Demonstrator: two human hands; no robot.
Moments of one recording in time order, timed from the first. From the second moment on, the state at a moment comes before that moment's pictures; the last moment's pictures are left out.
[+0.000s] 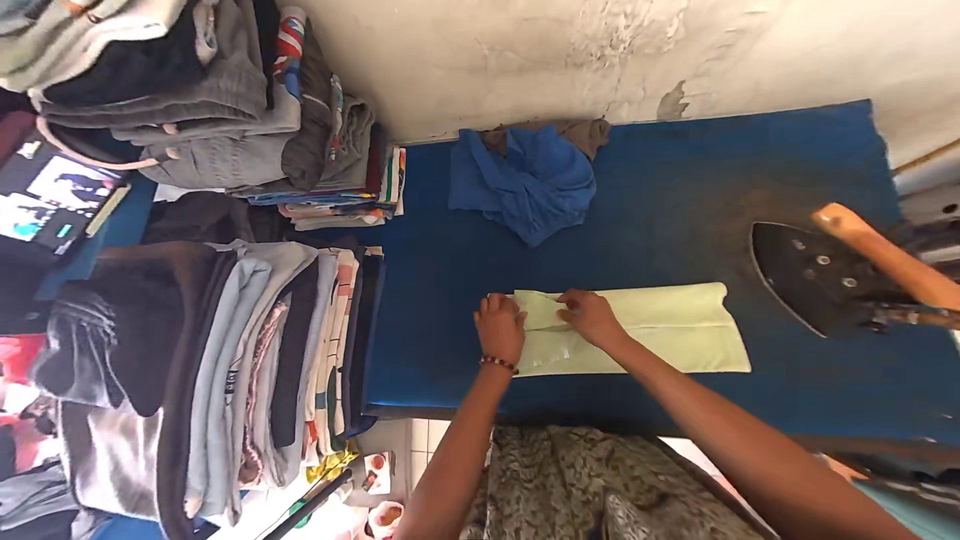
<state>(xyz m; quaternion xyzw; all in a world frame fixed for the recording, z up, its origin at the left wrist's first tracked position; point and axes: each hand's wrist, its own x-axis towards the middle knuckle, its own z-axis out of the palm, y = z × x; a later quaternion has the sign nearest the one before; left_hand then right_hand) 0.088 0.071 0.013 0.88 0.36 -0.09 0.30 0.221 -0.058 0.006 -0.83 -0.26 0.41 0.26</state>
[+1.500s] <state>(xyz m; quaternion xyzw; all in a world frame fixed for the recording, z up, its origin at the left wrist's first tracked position) 0.061 0.016 -0.045 0.93 0.32 -0.03 0.16 0.422 -0.337 0.055 -0.98 -0.16 0.02 0.07</state>
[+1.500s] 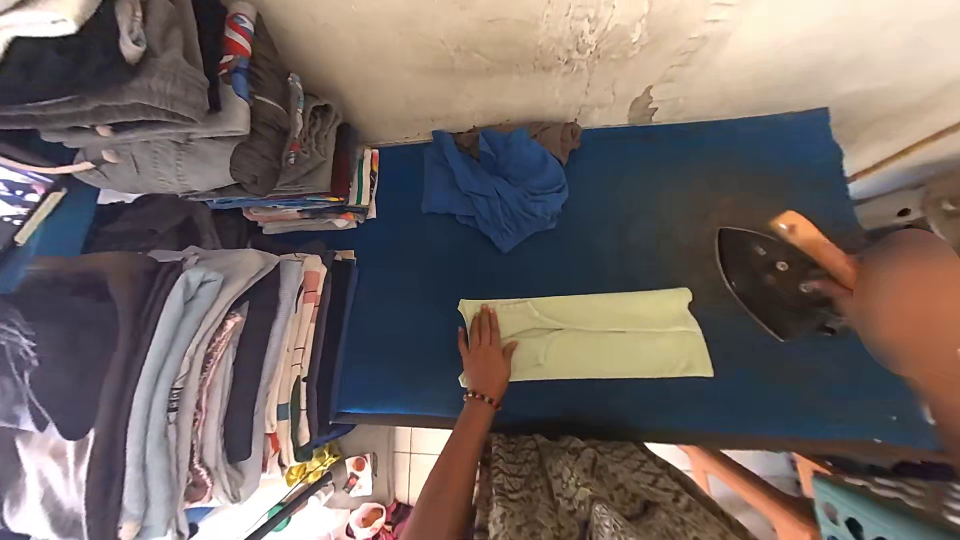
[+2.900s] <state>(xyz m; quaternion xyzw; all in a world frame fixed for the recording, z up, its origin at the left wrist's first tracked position) 0.020 0.056 -0.002 0.94 0.15 0.20 0.21 0.367 -0.302 0.044 -0.92 0.13 0.24 0.28</state>
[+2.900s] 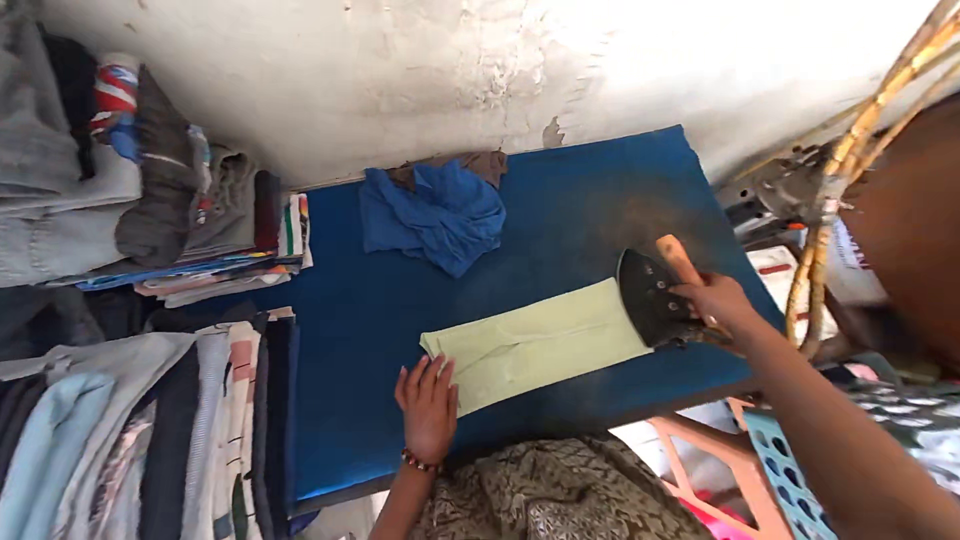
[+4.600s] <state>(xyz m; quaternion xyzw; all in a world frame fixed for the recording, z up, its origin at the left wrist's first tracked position) 0.065 0.034 0.010 0.90 0.25 -0.05 0.37 0.187 -0.103 0.016 -0.78 0.01 0.34 0.52</state>
